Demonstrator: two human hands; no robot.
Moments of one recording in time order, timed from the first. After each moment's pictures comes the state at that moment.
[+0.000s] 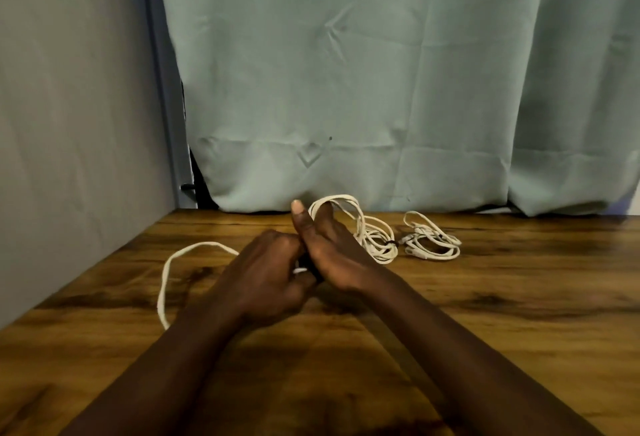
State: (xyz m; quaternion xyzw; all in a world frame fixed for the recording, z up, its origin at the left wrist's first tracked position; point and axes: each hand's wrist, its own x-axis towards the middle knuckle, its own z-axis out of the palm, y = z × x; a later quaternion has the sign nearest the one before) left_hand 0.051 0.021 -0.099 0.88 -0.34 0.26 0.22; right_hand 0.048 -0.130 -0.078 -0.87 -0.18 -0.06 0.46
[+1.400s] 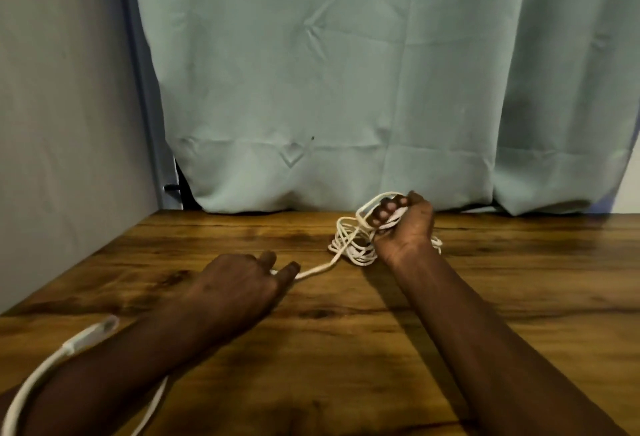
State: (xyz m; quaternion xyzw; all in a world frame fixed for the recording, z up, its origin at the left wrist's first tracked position) left_hand 0.041 0.005 -0.094 0.92 -0.28 0.13 -0.25; right_hand 0.107 -0.220 -0.071 -0.29 0.05 -0.12 0.95
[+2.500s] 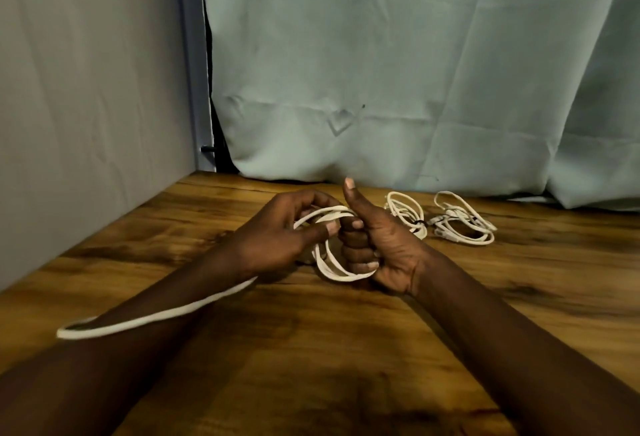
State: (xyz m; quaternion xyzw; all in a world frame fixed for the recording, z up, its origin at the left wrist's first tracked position) left_hand 0.070 0.040 -0.111 0.78 -0.31 0.10 0.54; right_hand 0.073 -0.139 -0.105 -0.59 -0.12 0.18 0.77
